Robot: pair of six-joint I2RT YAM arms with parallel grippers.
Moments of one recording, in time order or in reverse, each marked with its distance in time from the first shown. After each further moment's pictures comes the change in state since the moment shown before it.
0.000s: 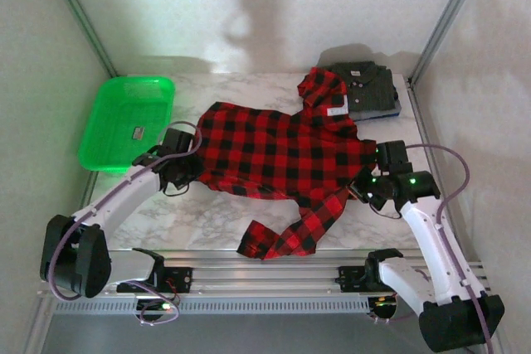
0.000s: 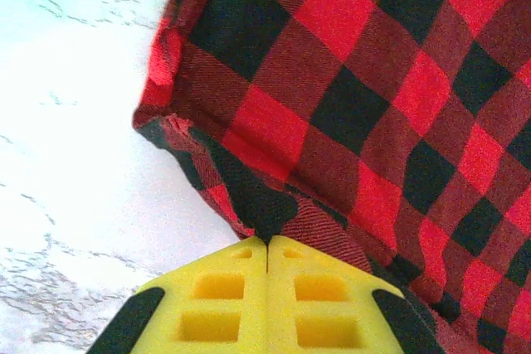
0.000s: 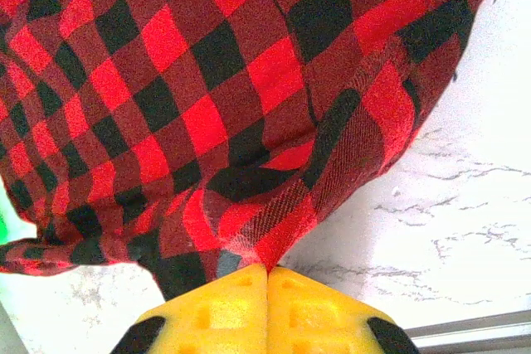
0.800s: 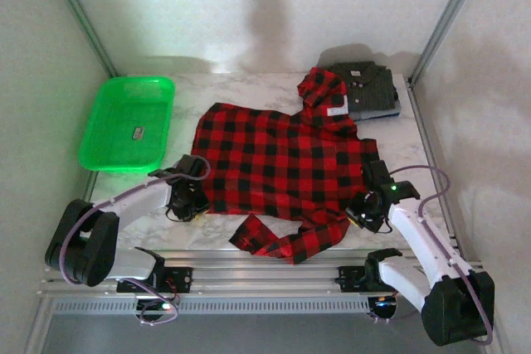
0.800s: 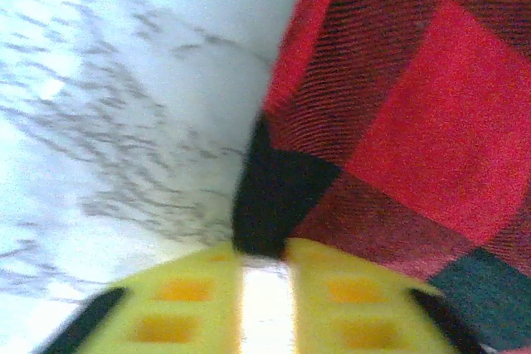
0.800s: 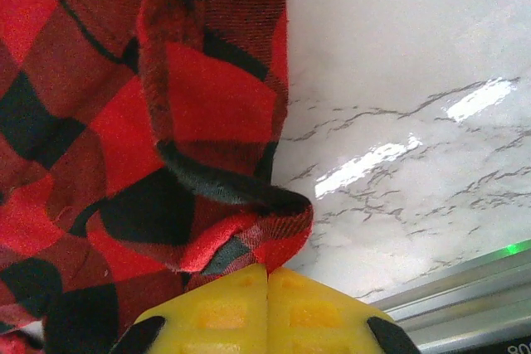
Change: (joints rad) left arm -0.094 0.089 -0.193 -0.095 0.097 -0.083; right arm 0.047 0.018 -0.262 0.023 0.076 0.048
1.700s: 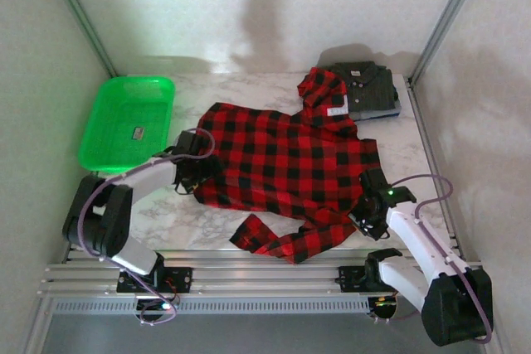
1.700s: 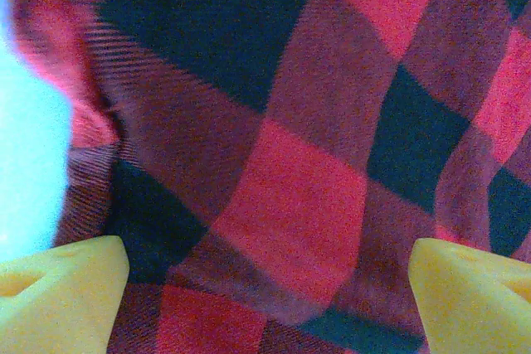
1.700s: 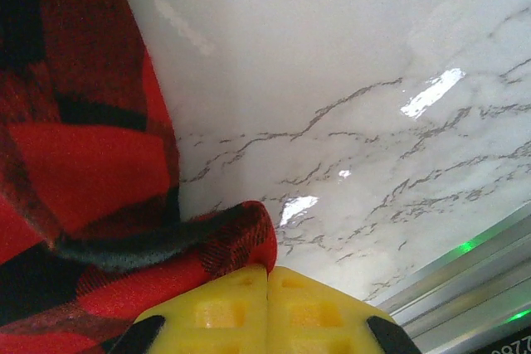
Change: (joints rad) left arm 0.089 0.126 0.147 0.271 -0.006 0.101; right arm 0.000 0.010 -0.089 0.022 0.127 0.133
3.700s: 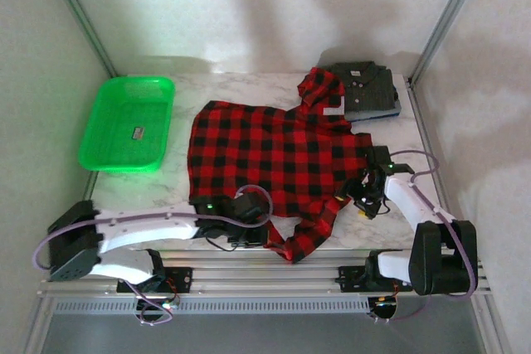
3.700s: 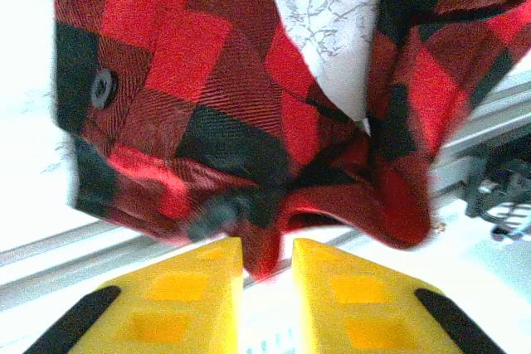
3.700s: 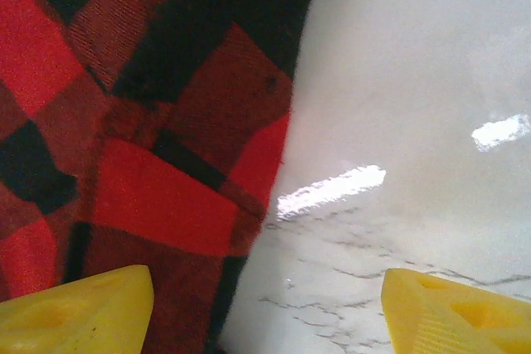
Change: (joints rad) left arm -0.846 -0.229 -0.017 -0.143 0.045 -0.303; right arm -0.143 0.299 0.150 0.191 -0.224 -0.397
